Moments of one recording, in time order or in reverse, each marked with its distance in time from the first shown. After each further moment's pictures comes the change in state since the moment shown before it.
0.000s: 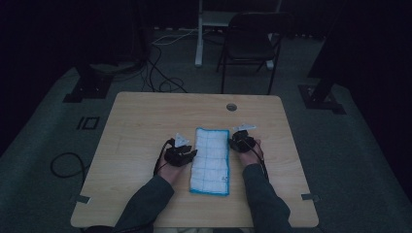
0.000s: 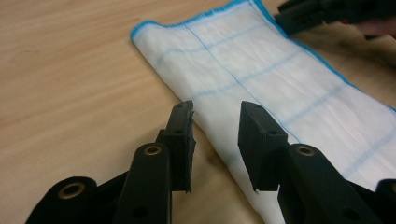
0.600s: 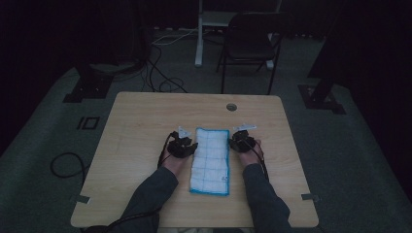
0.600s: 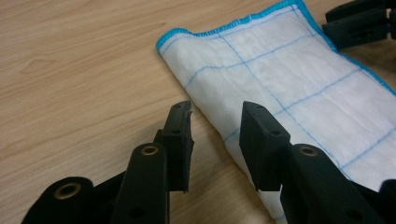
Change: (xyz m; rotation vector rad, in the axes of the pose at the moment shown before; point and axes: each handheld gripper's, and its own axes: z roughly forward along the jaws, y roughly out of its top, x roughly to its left) left arm 0.013 0.013 0.027 0.026 0.050 -0.030; right arm -0.001 0.000 0.000 -0.002 0.007 0.004
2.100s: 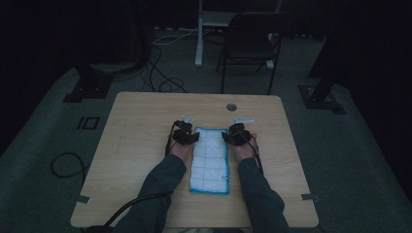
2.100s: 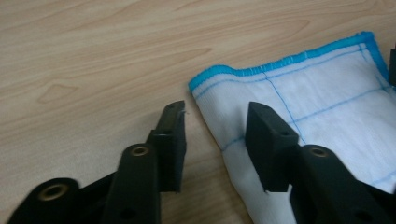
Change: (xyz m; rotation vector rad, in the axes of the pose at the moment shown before) left arm 0.016 0.036 0.039 0.069 0.098 -0.122; right arm 0.005 0.028 0.009 -0.042 0.042 0.061
